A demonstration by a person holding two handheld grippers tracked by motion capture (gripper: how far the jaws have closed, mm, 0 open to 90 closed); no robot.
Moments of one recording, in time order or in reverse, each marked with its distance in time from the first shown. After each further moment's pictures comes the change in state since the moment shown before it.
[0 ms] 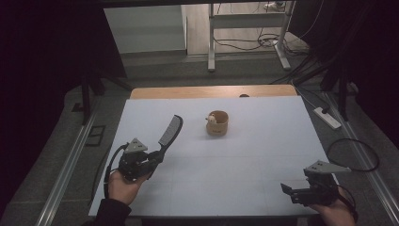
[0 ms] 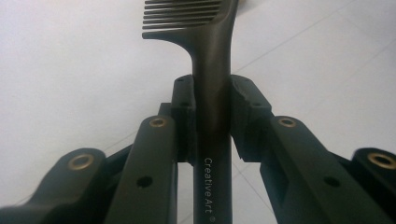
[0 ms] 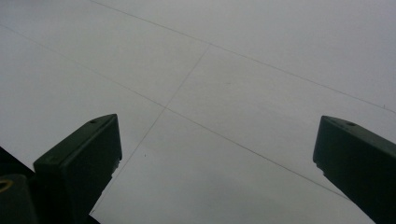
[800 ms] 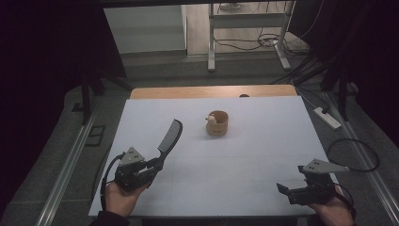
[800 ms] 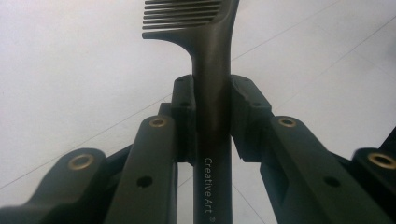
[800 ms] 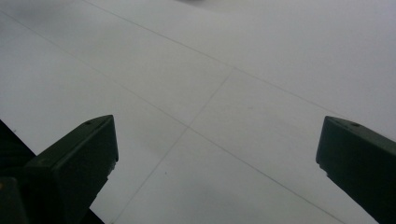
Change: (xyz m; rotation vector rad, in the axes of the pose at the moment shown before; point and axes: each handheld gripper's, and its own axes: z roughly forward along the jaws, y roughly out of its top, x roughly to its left) left arm -0.022 -0.016 -0.021 -0.061 -0.017 0.002; right arm 0.007 0.009 0.000 -0.062 0.075 -0.062
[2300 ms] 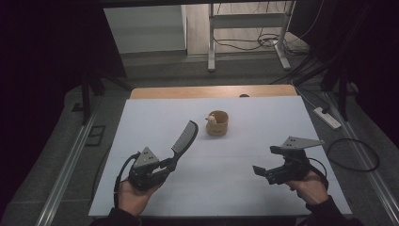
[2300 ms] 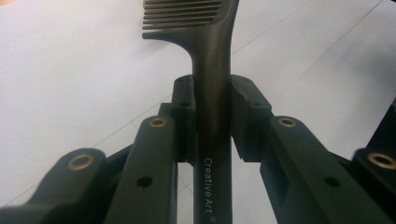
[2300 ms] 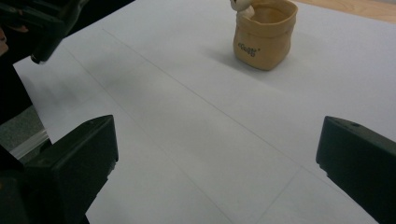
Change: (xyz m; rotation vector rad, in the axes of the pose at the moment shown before) left arm -0.022 0.012 0.023 -0.008 -0.052 0.085; right arm 0.018 0.069 0.035 -0.094 0.224 -0.034
